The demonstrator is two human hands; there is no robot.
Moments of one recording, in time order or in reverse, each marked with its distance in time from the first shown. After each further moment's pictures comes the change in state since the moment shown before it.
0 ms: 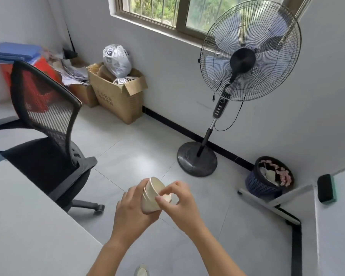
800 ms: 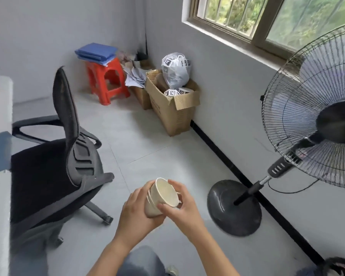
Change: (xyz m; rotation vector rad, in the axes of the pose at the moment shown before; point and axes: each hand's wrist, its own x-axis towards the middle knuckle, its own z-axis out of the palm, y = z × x) left_hand 0.254 0.047 0.073 -0.028 0.274 -0.293; right_hand 0.308 0.054 -0.074 0.294 -0.527 0.045
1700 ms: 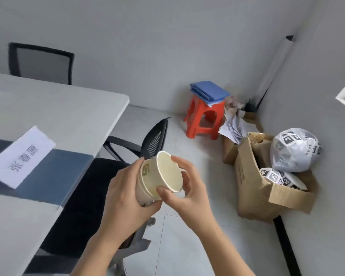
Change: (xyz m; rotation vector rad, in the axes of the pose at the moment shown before) left_hand 0.257 -0.040 -0.219 0.263 0.876 -0.018; right_hand 0.354 -0.177 0.166 -0.059 -0.603 -0.429
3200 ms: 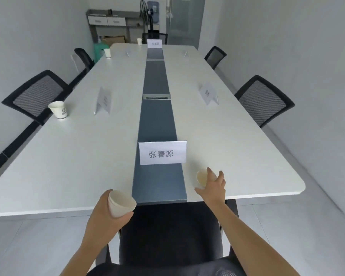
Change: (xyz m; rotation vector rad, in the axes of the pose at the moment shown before) left_hand 0.058 -0.104 0.009 0.201 1.036 -1.289; right_hand 0.361 0.154 0.235 -0.818 -1.005 -0.330
